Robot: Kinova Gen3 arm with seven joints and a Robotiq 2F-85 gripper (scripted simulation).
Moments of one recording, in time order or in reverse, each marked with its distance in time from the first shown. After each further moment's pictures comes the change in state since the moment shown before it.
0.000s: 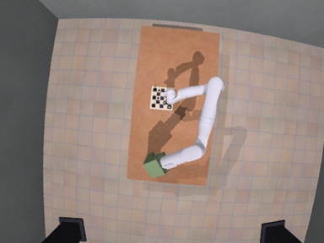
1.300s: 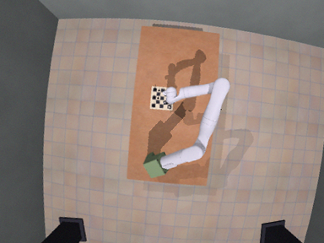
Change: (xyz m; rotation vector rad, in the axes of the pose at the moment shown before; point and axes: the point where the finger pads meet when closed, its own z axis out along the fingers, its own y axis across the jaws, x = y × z) arm -0.008 -0.001 -0.068 -0.003 -0.024 -0.004
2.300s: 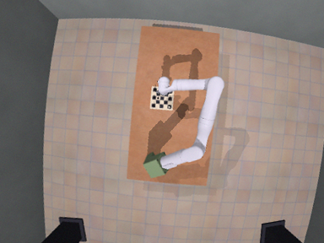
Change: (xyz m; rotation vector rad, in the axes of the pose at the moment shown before) arm 0.080 -0.028 -0.038 0.001 0.033 0.304
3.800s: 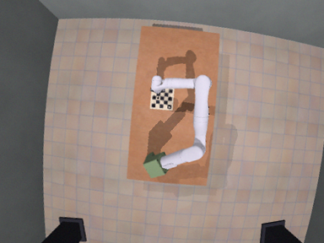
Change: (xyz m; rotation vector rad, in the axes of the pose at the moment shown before) arm 0.031 -0.051 0.064 0.011 0.003 0.125
